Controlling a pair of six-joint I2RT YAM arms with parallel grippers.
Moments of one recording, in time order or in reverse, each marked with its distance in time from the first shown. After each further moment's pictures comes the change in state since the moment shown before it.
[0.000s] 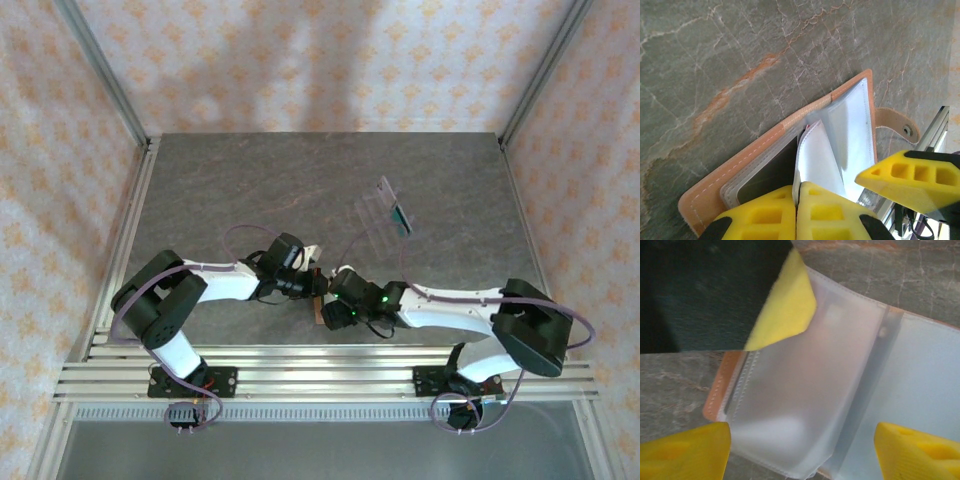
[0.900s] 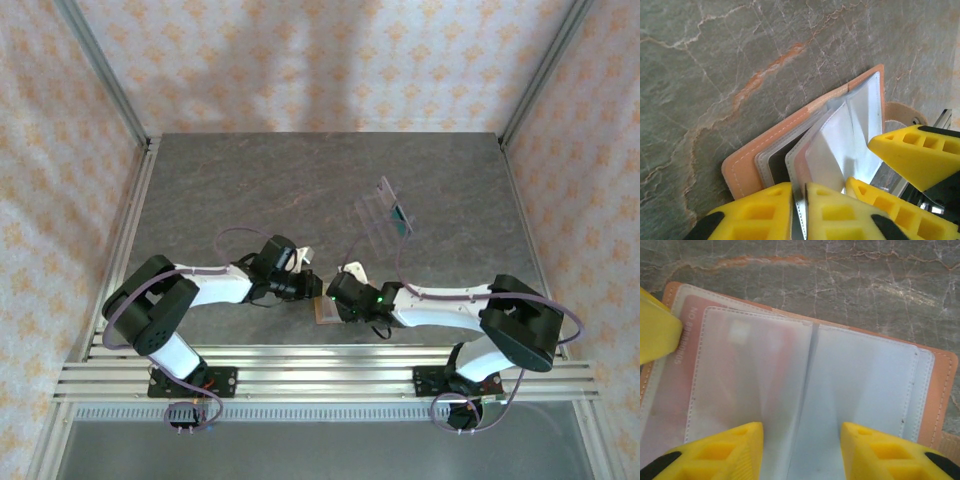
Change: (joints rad) left arm 0.030 -0.053 -0.057 -0.006 0.000 0.002; right arm 0.004 0.043 -0.001 -0.025 0.185 0.082
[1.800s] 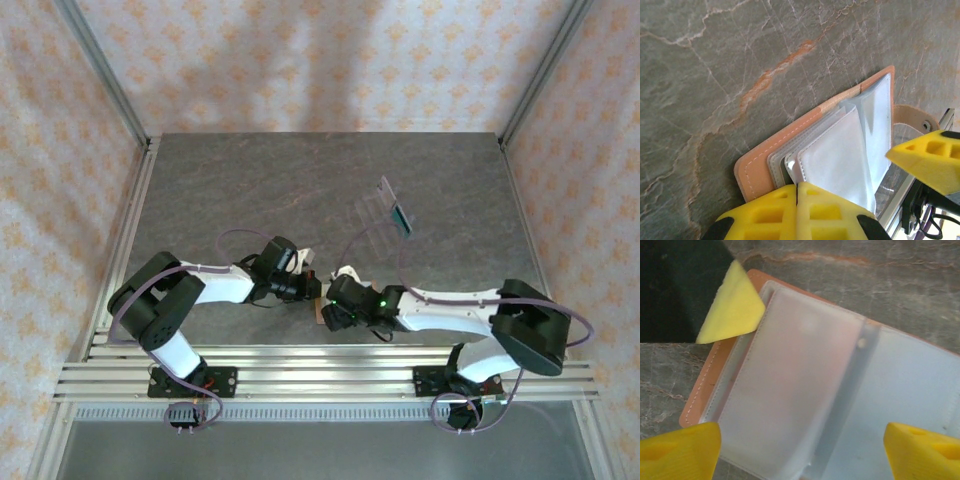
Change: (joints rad) left arm 0.000 0.037 -0.002 0.032 0.010 -0.001; right arm 0.043 -0.029 0.002 0.023 -0.071 -0.092
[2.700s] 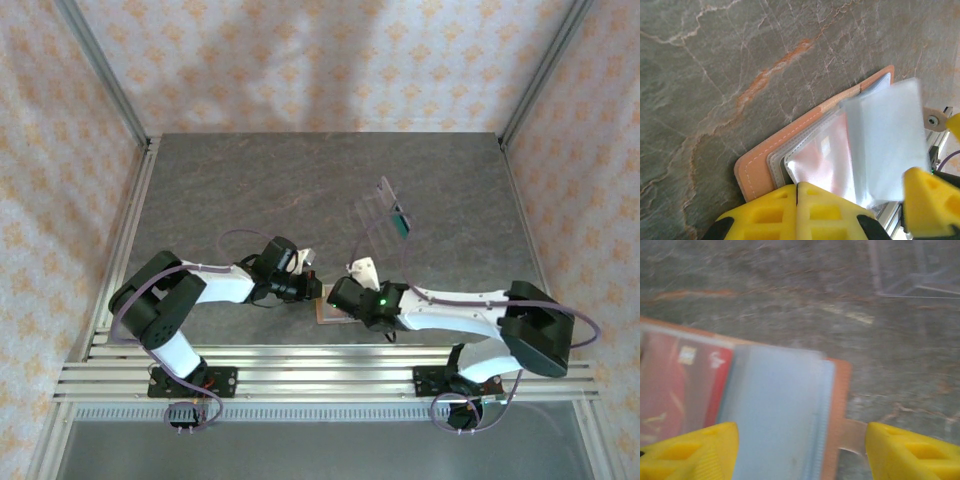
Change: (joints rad) left arm 0.000 0.003 0.000 0.003 0.009 0.002; right arm 0.005 -0.066 0.044 -0.256 0.338 0.190
